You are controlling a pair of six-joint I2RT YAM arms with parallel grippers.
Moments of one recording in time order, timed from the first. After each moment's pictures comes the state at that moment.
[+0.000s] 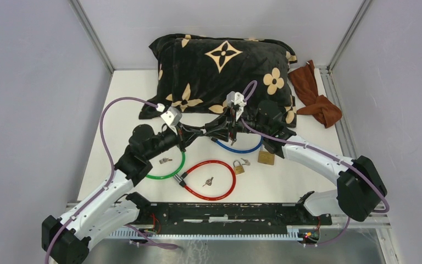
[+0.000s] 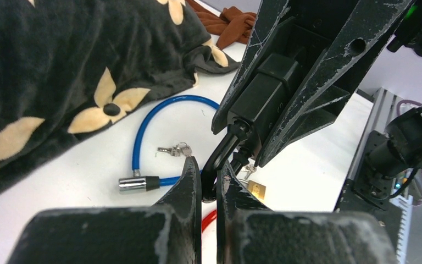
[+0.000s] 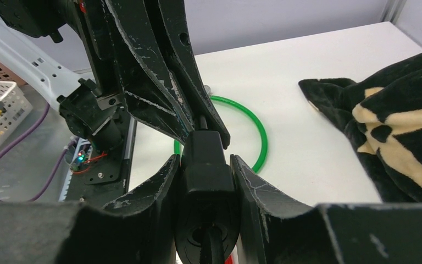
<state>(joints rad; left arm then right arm) -0.59 0.81 0.60 0.18 0.40 -0.16 0.70 1.37 0.87 0.49 -0.78 0.10</state>
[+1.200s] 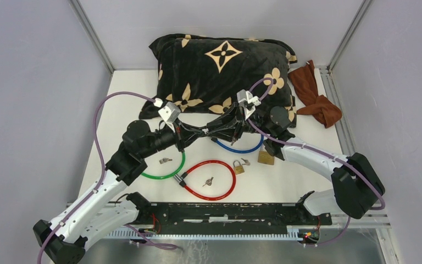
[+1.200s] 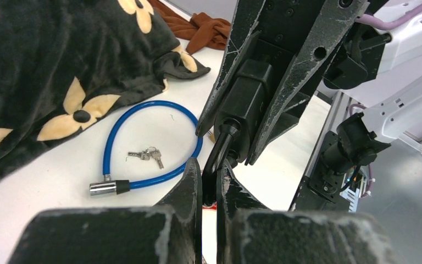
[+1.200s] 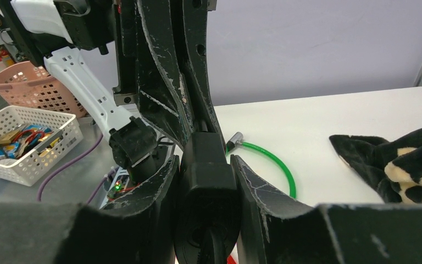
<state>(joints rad) -0.65 0.79 0.75 -0.02 0.42 -0.25 0.67 1.40 0.78 0.95 -0.91 0.40</state>
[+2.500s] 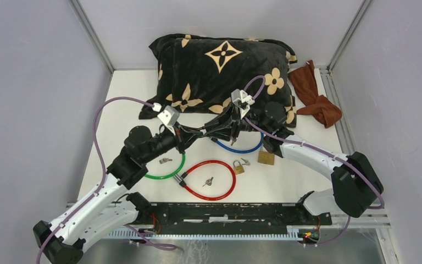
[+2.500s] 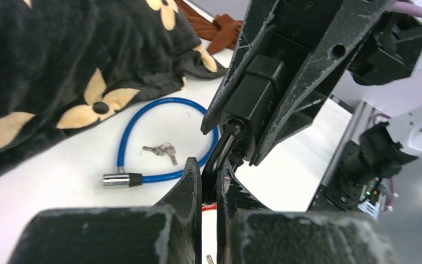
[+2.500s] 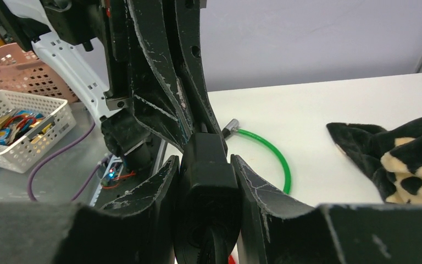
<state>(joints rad) -0.70 0.77 0.72 -0.01 0.24 -0.23 0.67 1.41 0.84 0.82 -0.91 0.31</state>
